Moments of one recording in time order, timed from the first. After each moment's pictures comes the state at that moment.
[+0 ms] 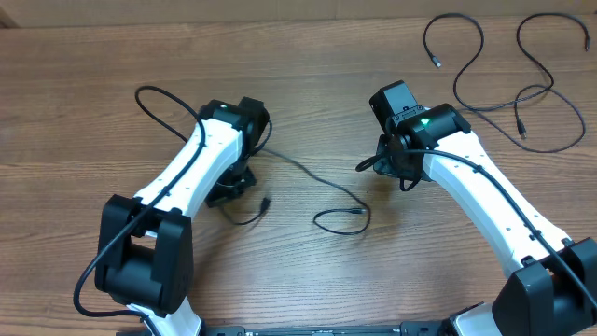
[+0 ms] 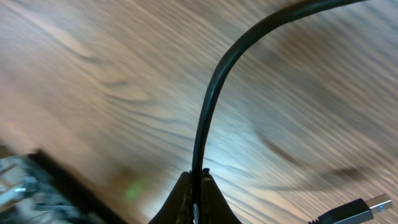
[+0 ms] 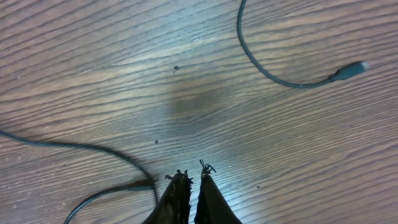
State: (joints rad) left arm -0.34 1.85 1.36 -1.35 -0.26 -0.93; right arm 0.40 1.64 1.35 -1.13 0.18 0.64
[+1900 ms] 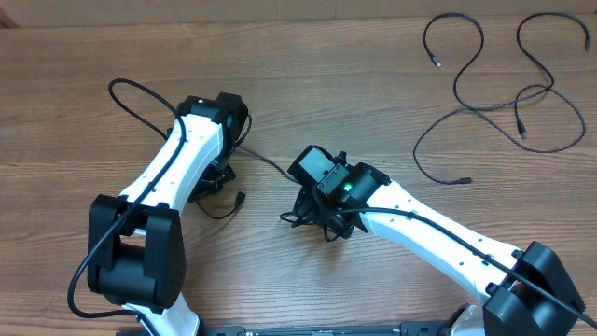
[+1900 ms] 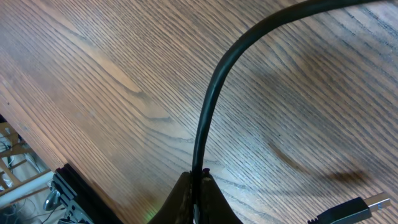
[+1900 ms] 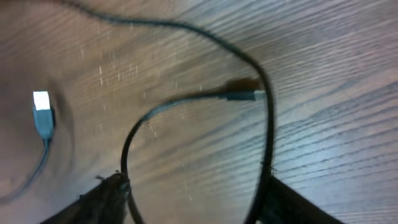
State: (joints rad) left arm -0.24 1.85 1.36 -1.35 -0.38 -0.91; right arm 0.82 1.64 1.20 -0.89 -0.03 1.23
